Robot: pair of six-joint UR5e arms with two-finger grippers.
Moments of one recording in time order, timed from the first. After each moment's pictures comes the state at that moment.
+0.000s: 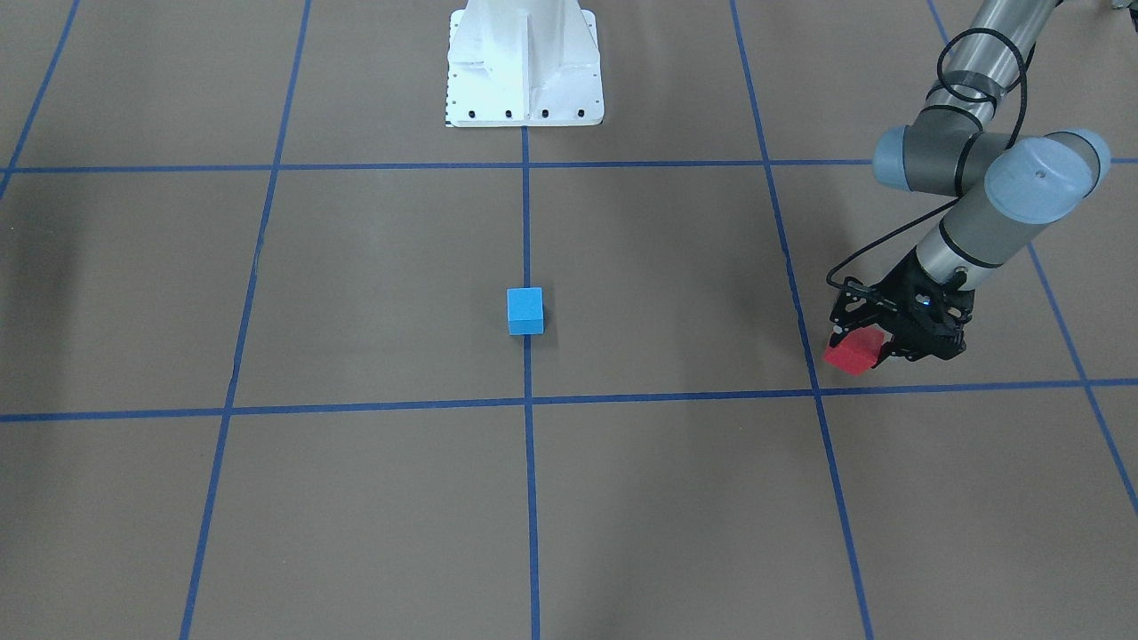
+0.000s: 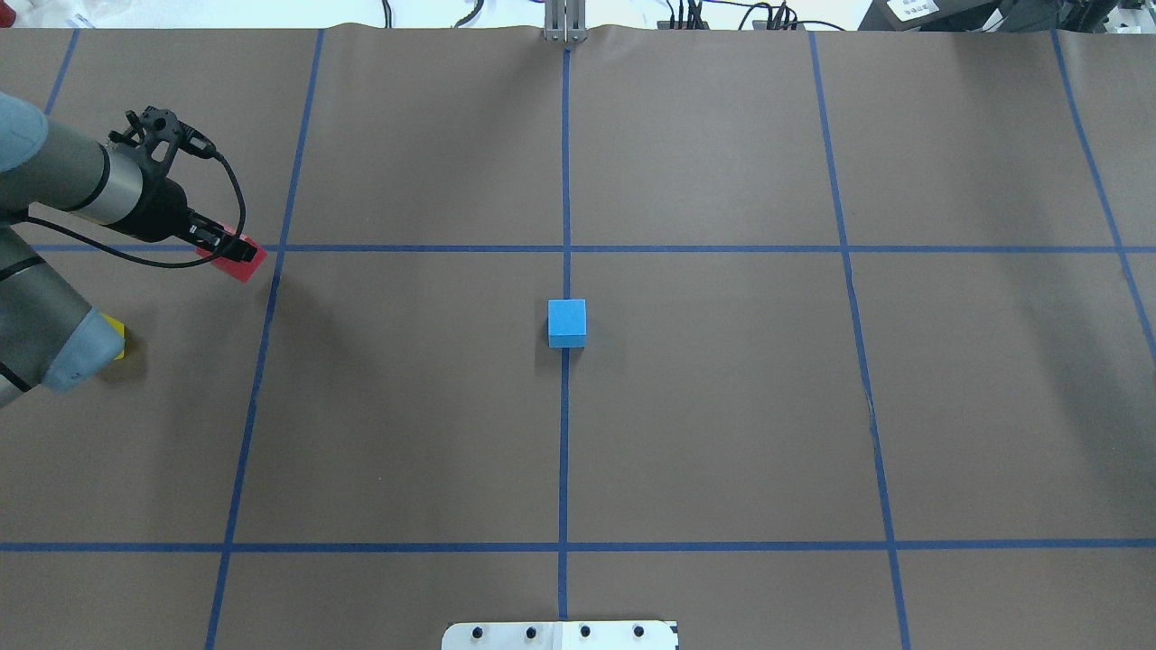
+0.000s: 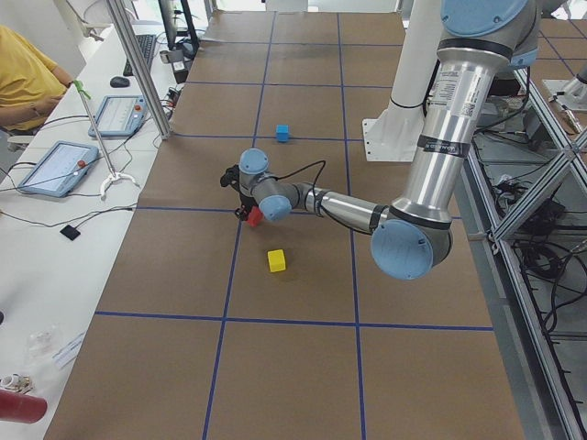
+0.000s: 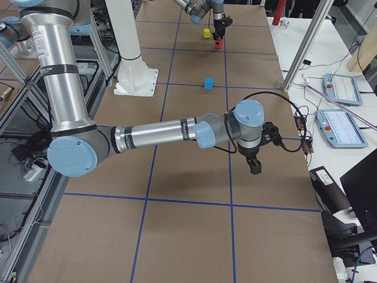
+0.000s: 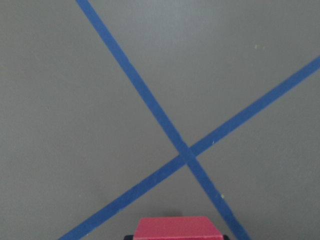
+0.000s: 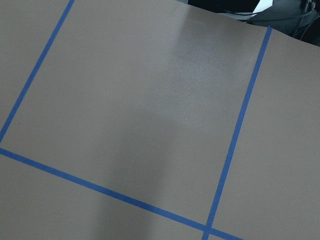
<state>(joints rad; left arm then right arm) -0.94 -1.86 -1.55 -2.15 -2.16 -0.51 1.54 -1.39 1.57 -1.43 2.36 -0.06</state>
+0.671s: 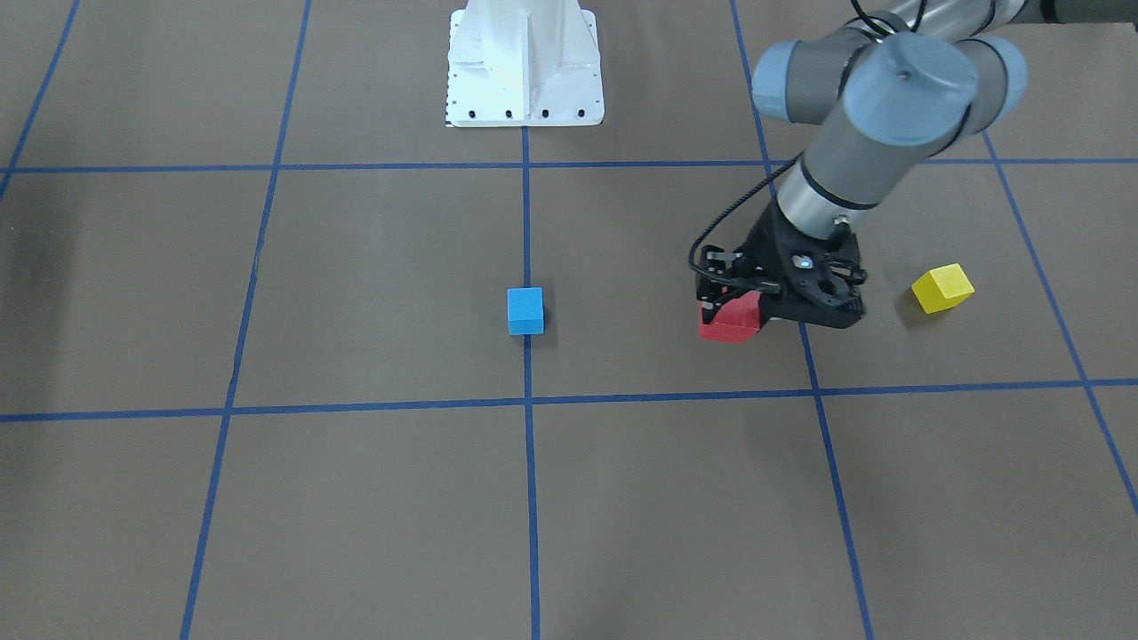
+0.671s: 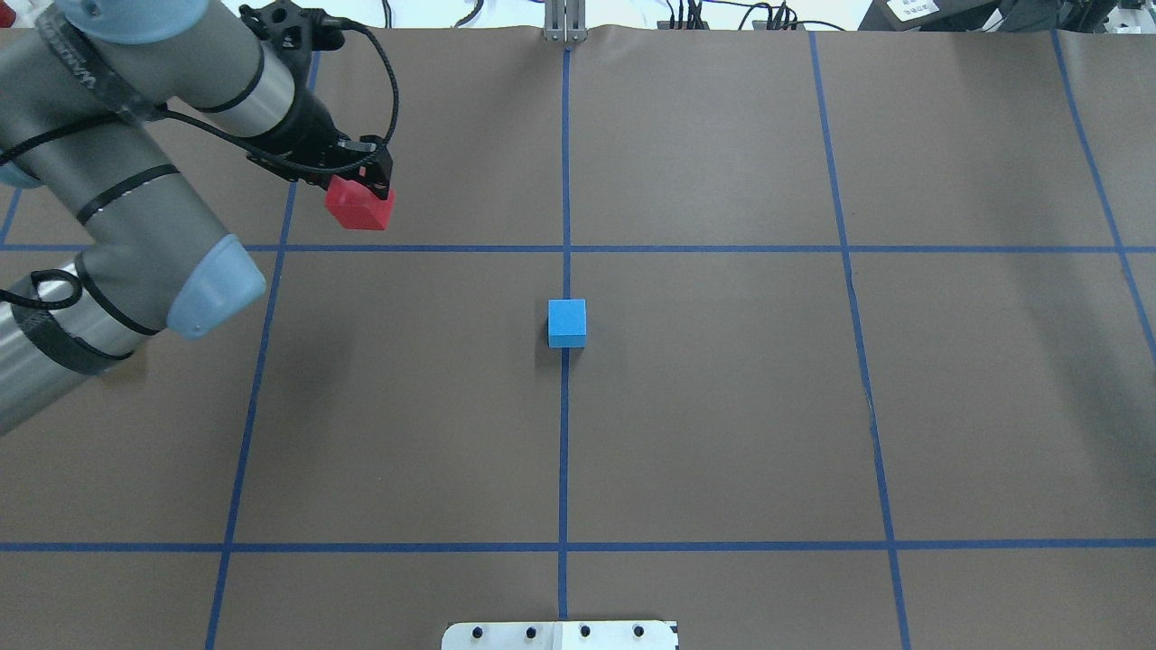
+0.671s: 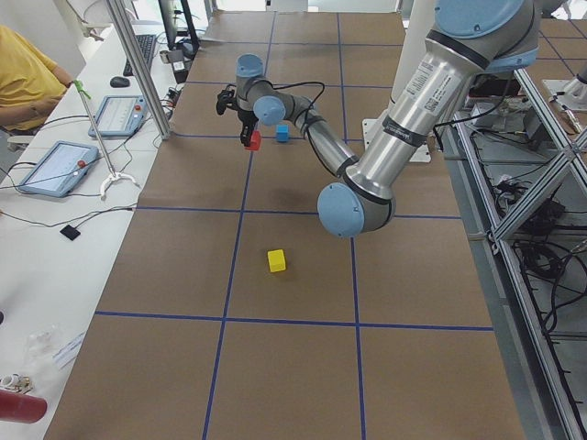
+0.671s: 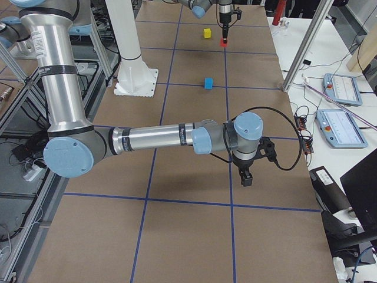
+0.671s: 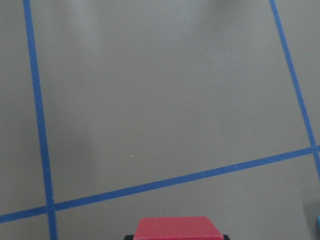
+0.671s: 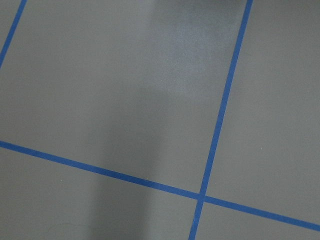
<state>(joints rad) -0.84 -2.20 -1.71 -1.65 -2.10 -0.93 1.55 -1.42 1.55 -1.52 2.36 -0.06</state>
